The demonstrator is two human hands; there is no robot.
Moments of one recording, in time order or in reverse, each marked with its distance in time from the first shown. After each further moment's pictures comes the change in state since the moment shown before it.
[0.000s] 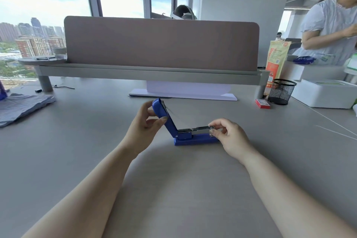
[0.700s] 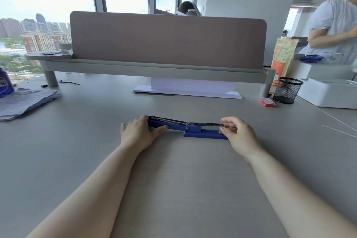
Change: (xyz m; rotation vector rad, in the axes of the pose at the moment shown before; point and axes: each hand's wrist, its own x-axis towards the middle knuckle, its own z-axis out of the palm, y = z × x) left_hand 0.014 -0.041 -0.016 0.877 0.064 -0.249; right_hand 0.001 0.011 -0.001 0.075 0.071 0.139
